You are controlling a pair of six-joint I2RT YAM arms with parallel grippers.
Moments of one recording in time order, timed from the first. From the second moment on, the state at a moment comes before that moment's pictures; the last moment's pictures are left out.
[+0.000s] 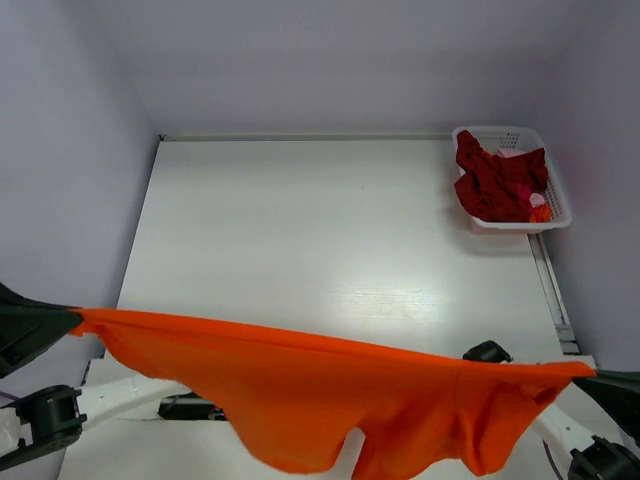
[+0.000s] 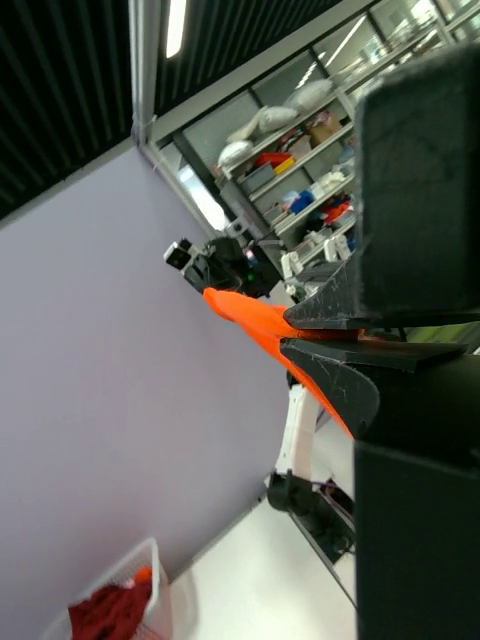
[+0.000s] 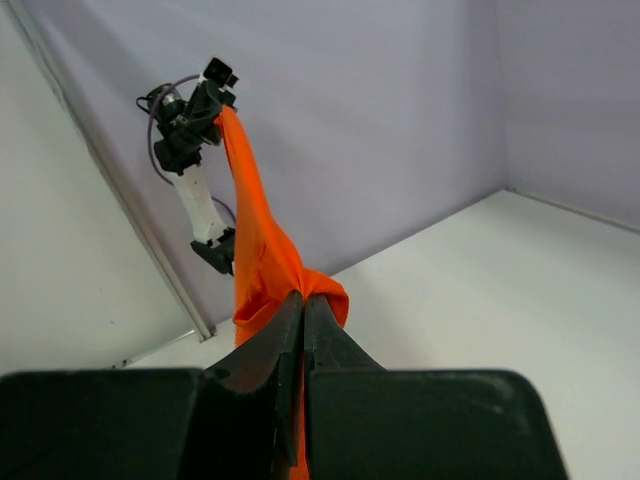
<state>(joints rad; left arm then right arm) -1.11 0.47 1.95 -1.12 -0.03 -0.99 0.46 0.50 2.01 -1.07 -0.54 0.52</state>
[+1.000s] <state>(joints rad) -1.79 0.52 1.58 -1.21 -1.22 -1.05 0.47 0.98 1.44 -0.59 -0.18 0.47</state>
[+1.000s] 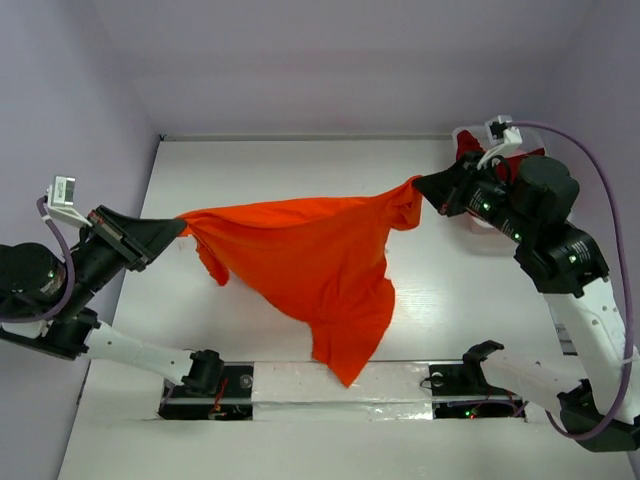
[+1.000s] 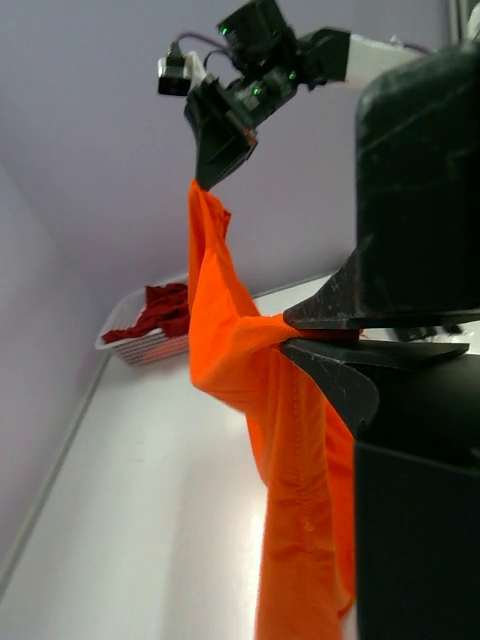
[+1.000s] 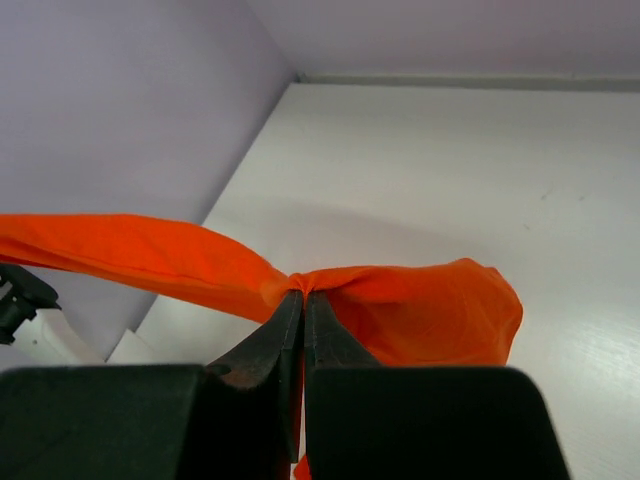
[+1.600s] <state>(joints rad) -1.83 0.74 1.29 0.28 -1.53 0.41 0.47 0.93 1.55 -0.57 -0.18 0.46</state>
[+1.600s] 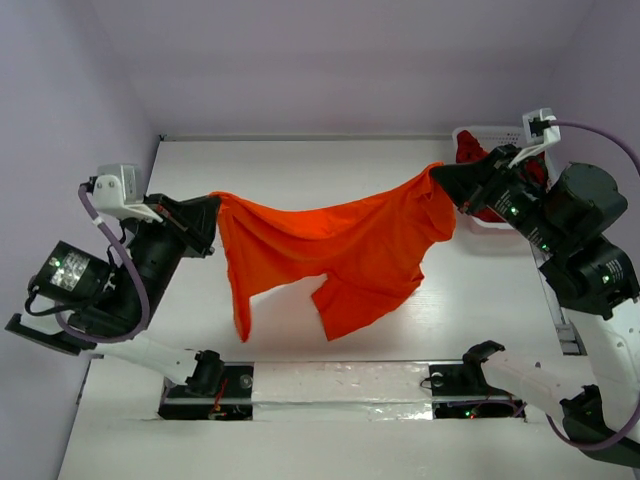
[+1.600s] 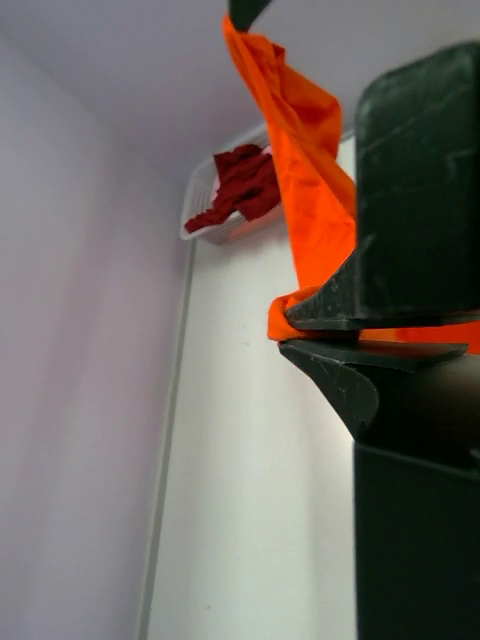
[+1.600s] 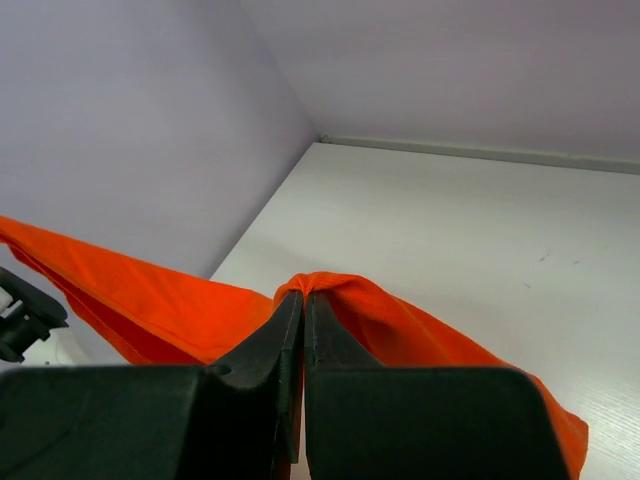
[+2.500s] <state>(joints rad) -1.42 1.34 2.08 -0.39 -1.10 -0.01 0.47 0.89 1.56 -0.58 -0.18 0.45</state>
